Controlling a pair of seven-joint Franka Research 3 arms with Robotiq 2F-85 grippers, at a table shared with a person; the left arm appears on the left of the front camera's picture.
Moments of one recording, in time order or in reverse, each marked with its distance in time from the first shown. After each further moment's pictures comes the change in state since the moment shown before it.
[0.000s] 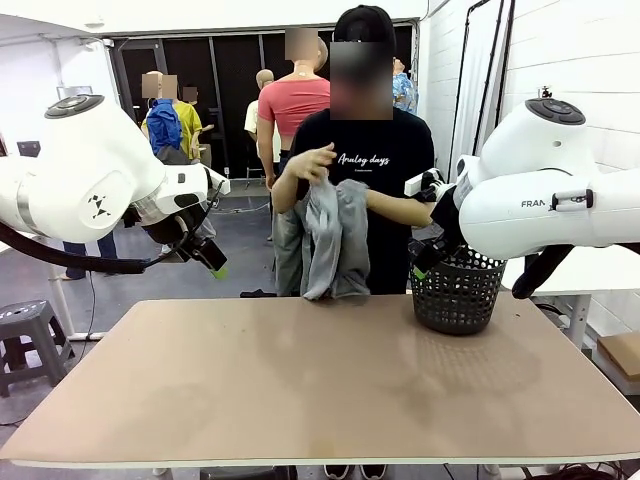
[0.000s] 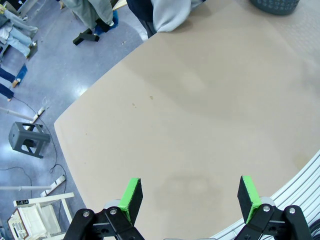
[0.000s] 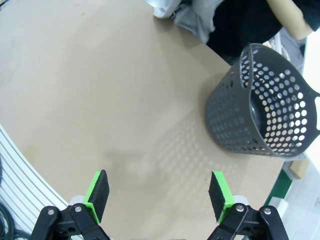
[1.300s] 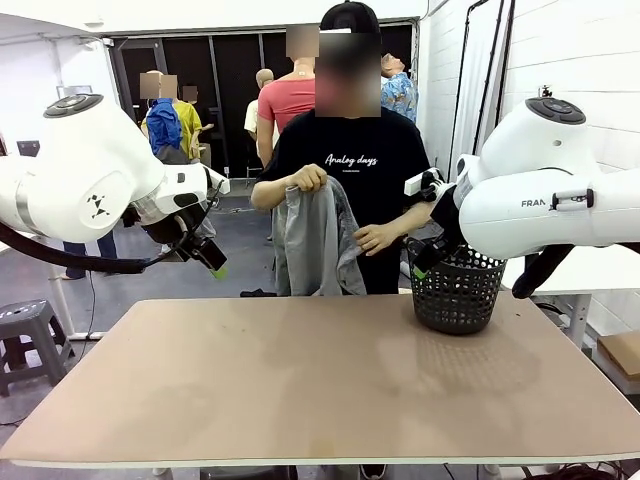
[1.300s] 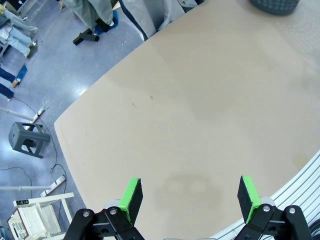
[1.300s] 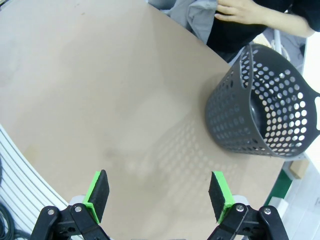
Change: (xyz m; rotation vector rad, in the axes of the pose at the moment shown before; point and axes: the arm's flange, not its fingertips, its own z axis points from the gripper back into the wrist) left arm 0.000 0.000 0.000 0.000 0.000 0.000; right arm 0.000 0.000 0.000 0.000 0.000 0.000
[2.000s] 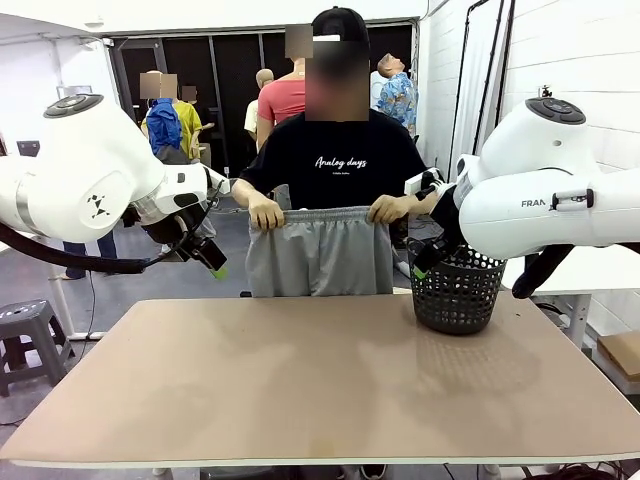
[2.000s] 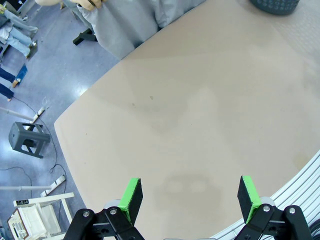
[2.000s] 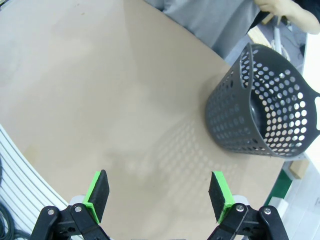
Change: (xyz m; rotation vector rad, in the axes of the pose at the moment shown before) left arm 0.000 0.000 0.000 0.000 0.000 0.000; right arm 0.000 0.000 0.000 0.000 0.000 0.000
